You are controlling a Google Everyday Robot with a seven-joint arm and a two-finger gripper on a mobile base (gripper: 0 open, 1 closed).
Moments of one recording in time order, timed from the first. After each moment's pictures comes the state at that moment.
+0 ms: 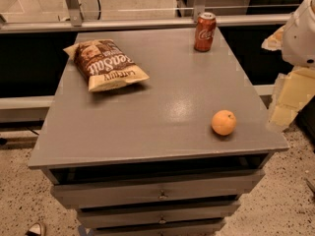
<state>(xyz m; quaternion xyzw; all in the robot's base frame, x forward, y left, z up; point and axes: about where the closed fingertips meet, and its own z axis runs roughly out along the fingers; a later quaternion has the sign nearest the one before) 0.438 -0.217 0.976 -0.60 0.78 -0.03 0.16</state>
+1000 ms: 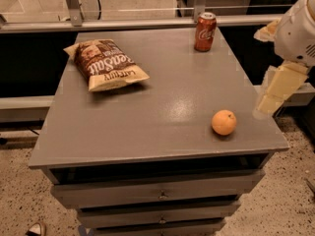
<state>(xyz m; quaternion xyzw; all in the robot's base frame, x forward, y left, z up) 0.472 -0.212 0.974 -0.61 0.76 -0.03 0.23</state>
